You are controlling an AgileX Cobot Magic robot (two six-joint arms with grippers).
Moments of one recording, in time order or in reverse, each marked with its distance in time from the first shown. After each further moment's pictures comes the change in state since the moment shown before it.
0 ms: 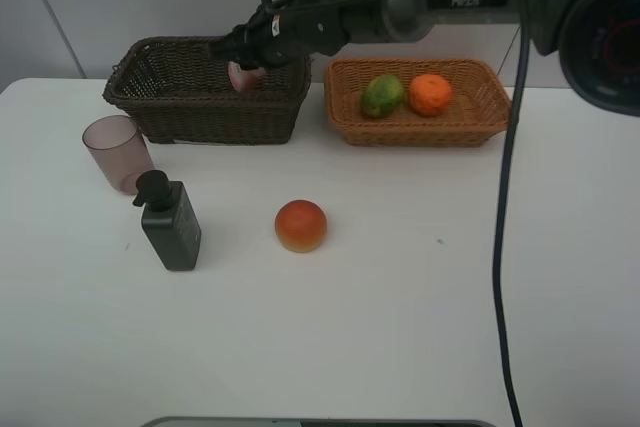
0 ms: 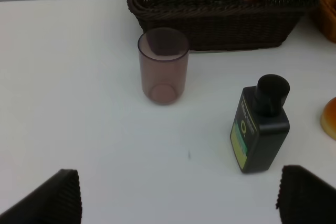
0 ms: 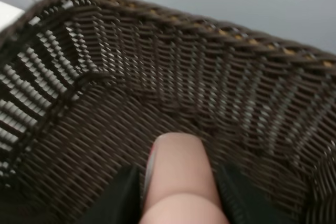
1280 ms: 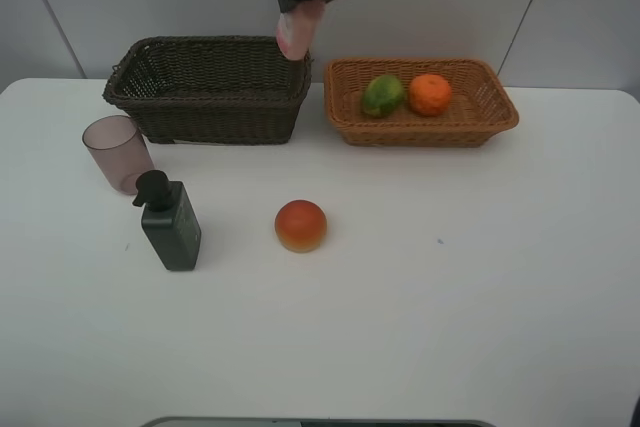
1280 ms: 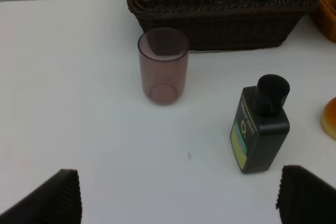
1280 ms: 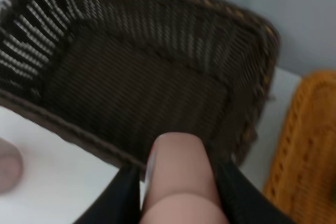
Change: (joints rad) left arm 0.000 0.000 0.000 0.000 0.000 0.000; right arm 0.020 -0.410 0.123 0.011 0.513 0.000
